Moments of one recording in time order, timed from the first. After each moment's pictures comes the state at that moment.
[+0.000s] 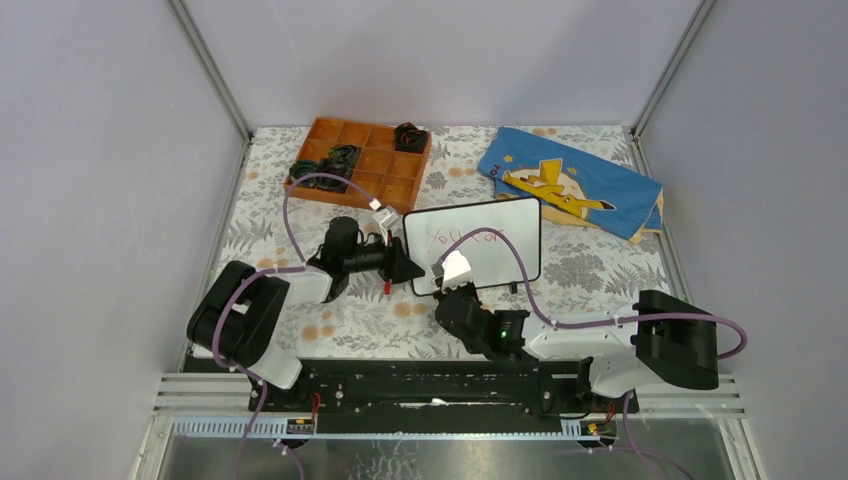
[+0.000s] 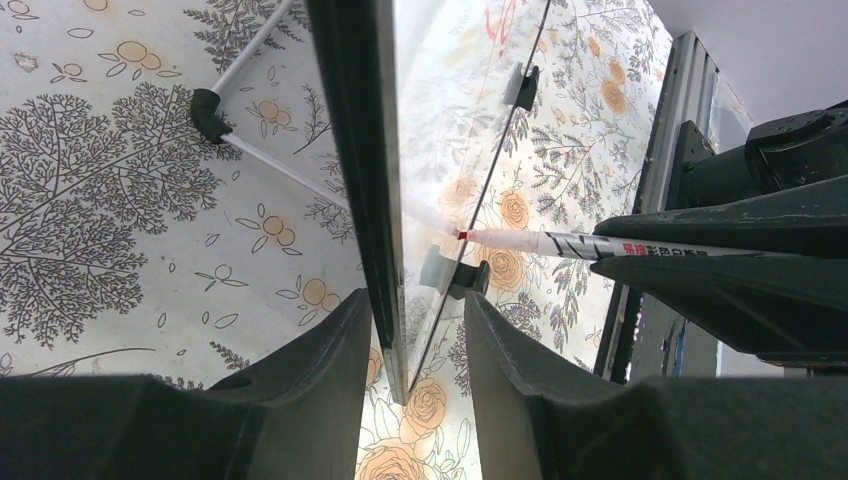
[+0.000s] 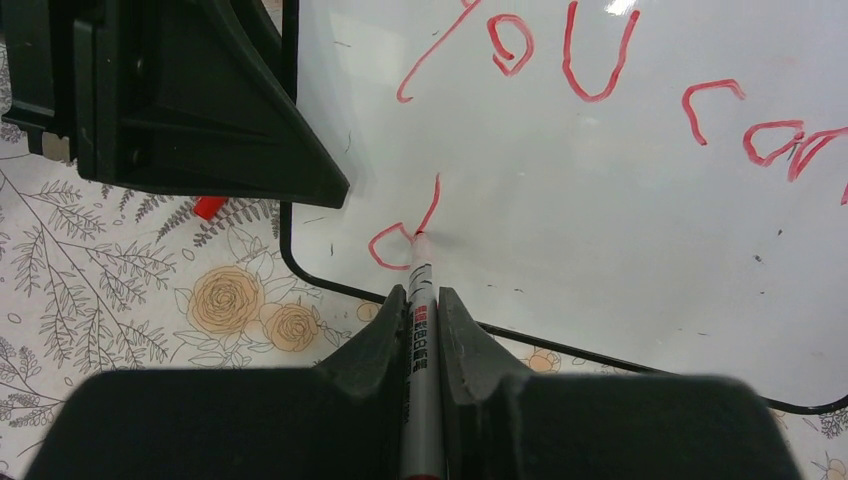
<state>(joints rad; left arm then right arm) -0.39 1.55 0.51 0.62 0.82 -0.31 1.29 1.40 0.64 0.20 0.86 0.33</state>
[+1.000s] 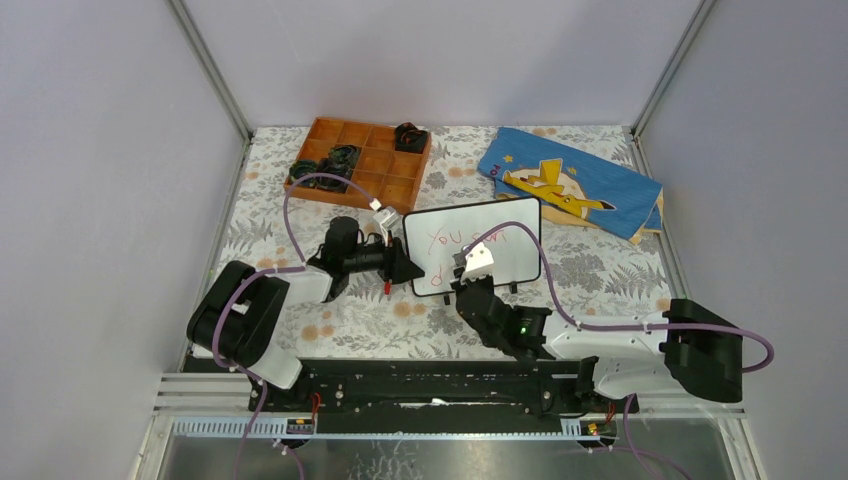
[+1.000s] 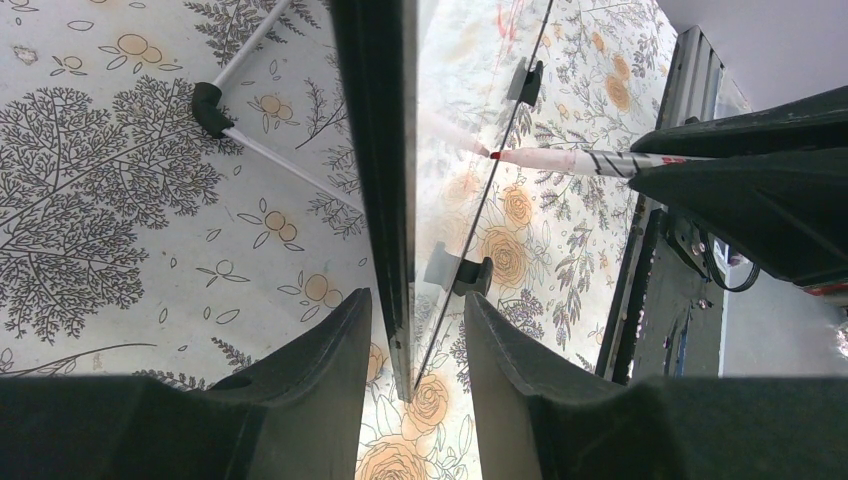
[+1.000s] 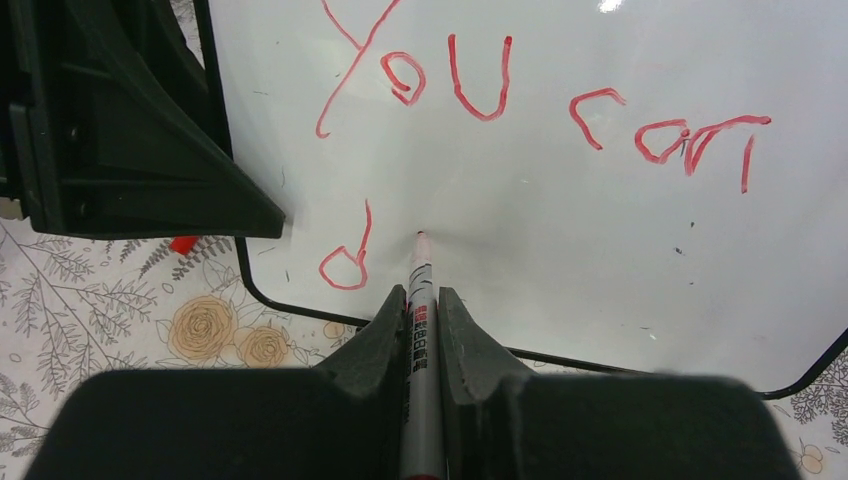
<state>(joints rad) -0.39 1.55 0.52 0.60 0.82 -0.30 1.23 1.25 0.56 0.20 0.84 0.35</state>
